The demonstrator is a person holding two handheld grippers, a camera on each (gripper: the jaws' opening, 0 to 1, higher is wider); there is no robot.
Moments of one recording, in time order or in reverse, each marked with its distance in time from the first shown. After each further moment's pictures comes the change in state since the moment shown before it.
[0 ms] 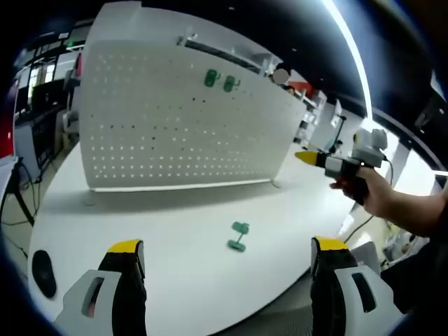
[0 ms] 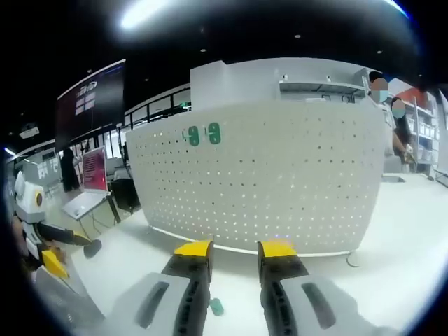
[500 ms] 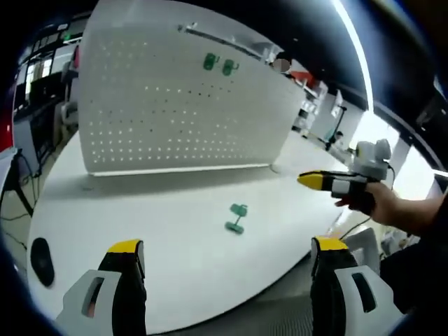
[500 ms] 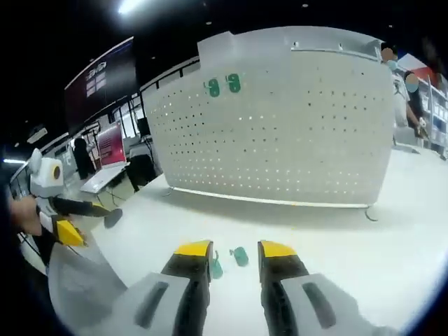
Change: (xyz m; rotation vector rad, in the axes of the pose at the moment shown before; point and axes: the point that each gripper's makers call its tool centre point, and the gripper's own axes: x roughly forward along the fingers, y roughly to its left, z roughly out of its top) left arm -0.004 -0.002 -0.033 0.003 0.109 0.005; right arm -0.028 0.030 -0.079 0.060 0.209 0.108
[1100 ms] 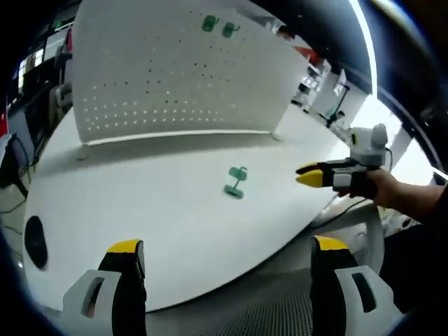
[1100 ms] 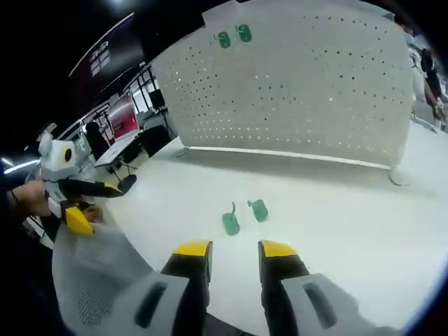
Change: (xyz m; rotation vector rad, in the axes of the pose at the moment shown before) left arm 0.005 0.000 -0.042 -0.020 0.153 -0.007; right arm 0.009 0.019 -0.065 0.000 0.222 0.128
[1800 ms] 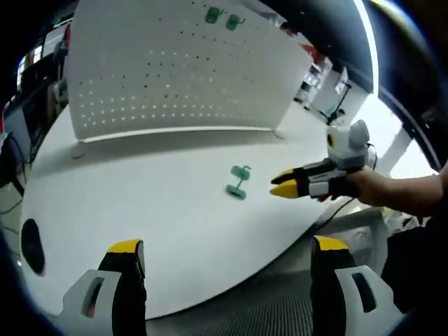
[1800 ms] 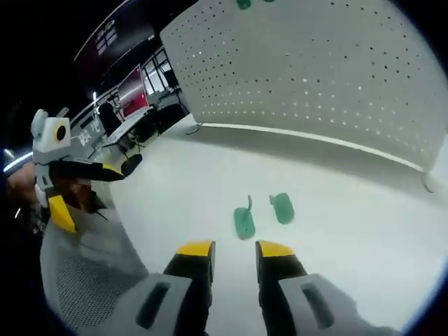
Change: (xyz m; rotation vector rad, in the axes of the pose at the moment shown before) left arm 0.015 0.007 0.008 -0.011 0.023 -0.008; right arm 0.062 0.008 -0.005 -0.047 0.107 0.089
